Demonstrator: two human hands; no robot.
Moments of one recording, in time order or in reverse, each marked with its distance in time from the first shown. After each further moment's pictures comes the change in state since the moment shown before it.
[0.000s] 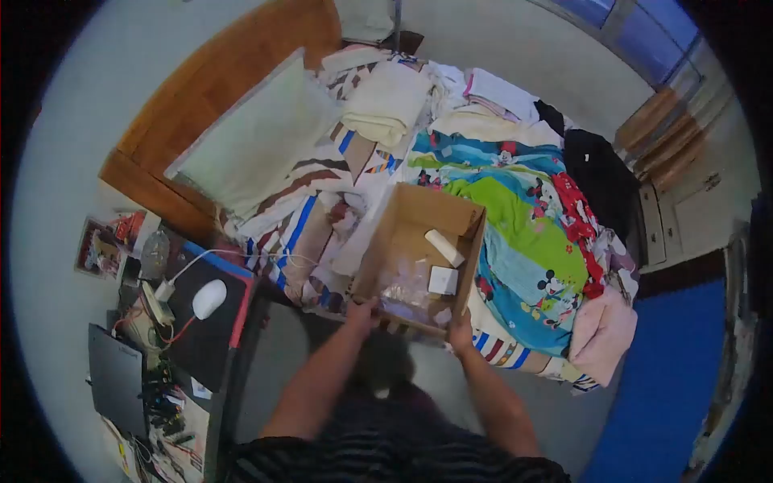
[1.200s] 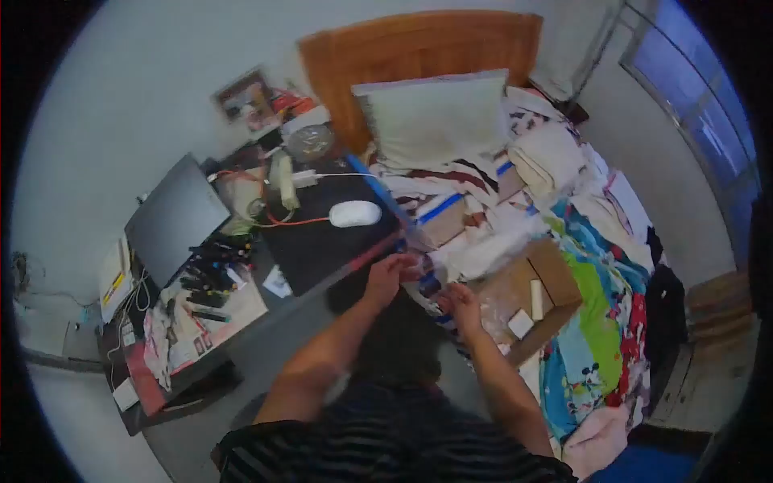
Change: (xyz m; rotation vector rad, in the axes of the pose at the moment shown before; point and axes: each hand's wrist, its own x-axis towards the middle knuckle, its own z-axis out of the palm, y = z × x) left_hand -0.147 0.106 -0.185 -0.136 -0.074 0.709; right_hand -0.086 -0.221 0.160 0.666 -0.840 0.019
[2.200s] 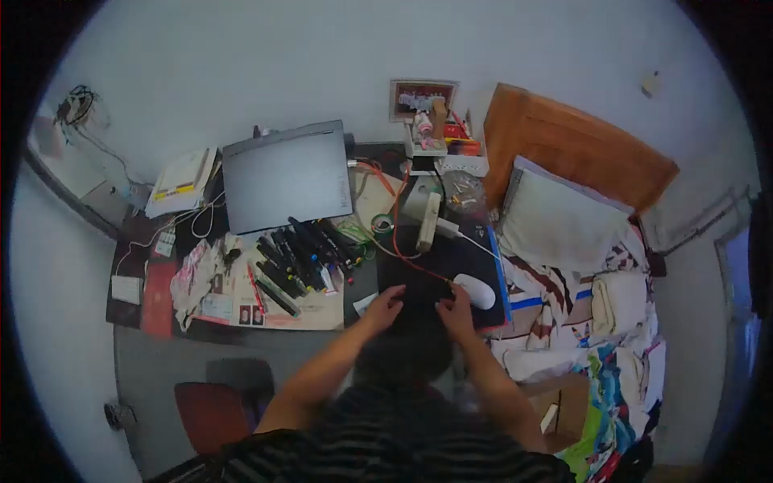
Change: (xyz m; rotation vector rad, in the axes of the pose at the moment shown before) left_hand -0.039 0.050 -0.224 0.514 0.439 0.027; right_hand 0.131 0.027 0.257 -0.880 -0.448 -0.357
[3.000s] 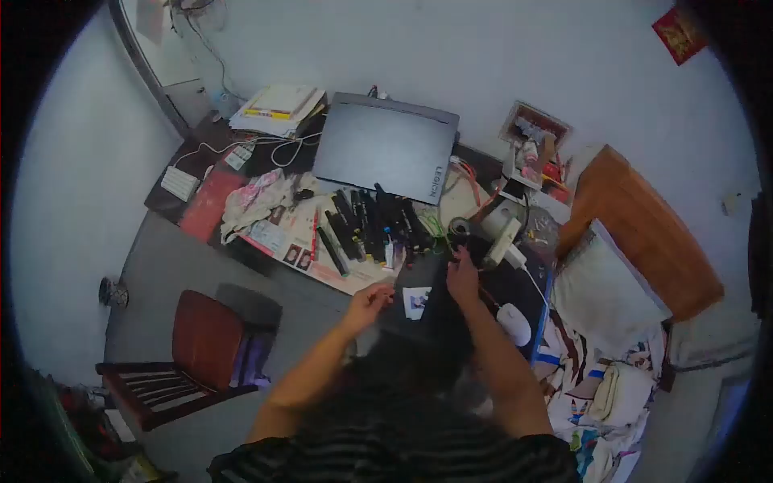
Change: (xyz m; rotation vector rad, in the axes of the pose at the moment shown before) left_hand -0.105 -0.024 -0.062 -0.288 0.467 0.032; right_hand 0.078 -0.060 0.104 -0.268 -0.255 -0.400
